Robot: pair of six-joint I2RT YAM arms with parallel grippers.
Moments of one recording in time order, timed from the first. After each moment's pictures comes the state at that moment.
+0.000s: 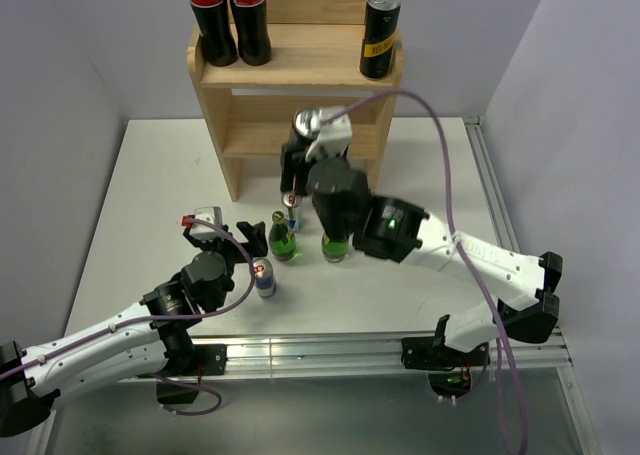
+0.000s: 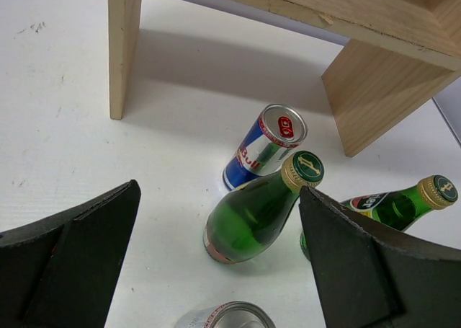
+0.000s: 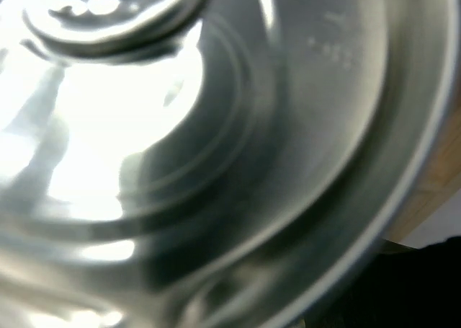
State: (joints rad) left arm -1.00 0.68 0.43 0.10 -0.86 -0.49; right arm 1.19 1.39 1.51 -0.28 0.86 0.29
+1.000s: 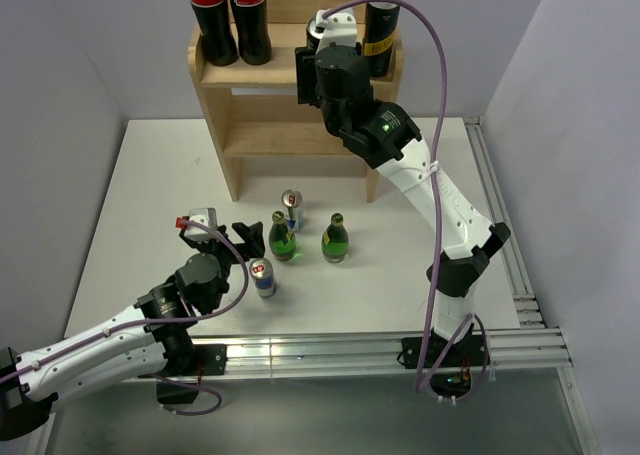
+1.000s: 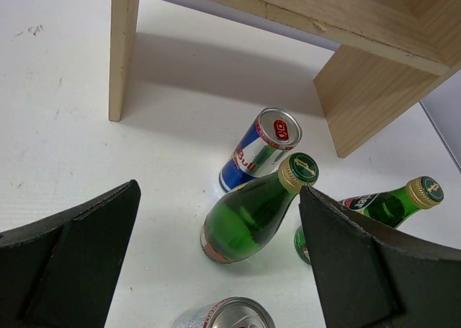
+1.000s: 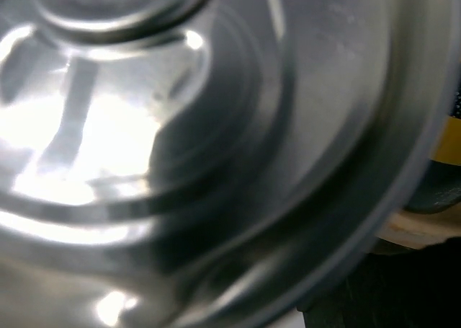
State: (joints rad) left arm -1.00 0.63 0.43 0.07 -0.85 -0.49; right arm 0.80 1.85 2.35 -0.65 0.65 0.11
